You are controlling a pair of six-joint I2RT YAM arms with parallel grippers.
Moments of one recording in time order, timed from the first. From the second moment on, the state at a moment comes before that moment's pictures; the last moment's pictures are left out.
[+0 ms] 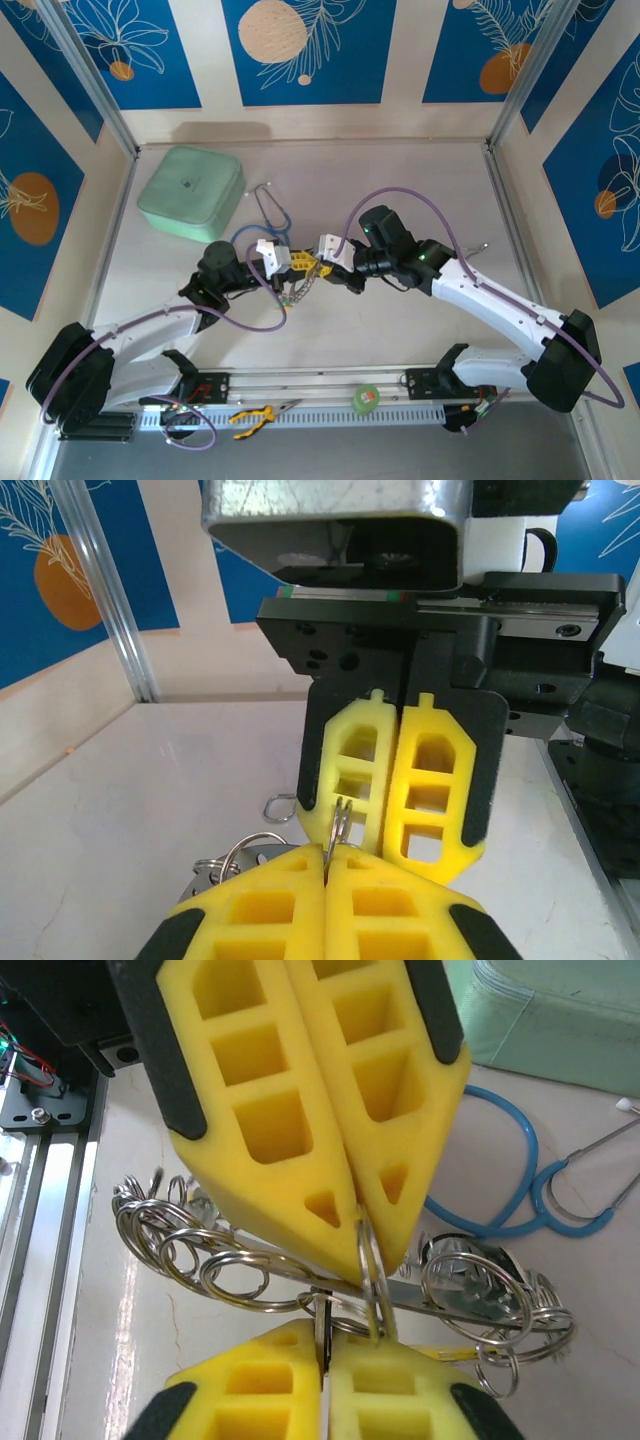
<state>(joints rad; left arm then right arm) -0.68 1.12 0.45 0.66 0.66 0.15 0.76 1.18 0.95 -0.50 -0.47 -0.52</state>
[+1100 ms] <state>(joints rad) -0.68 1.16 0.45 0.70 0.75 0.15 0.67 1.13 0.93 -0.42 -0.68 -0.51</state>
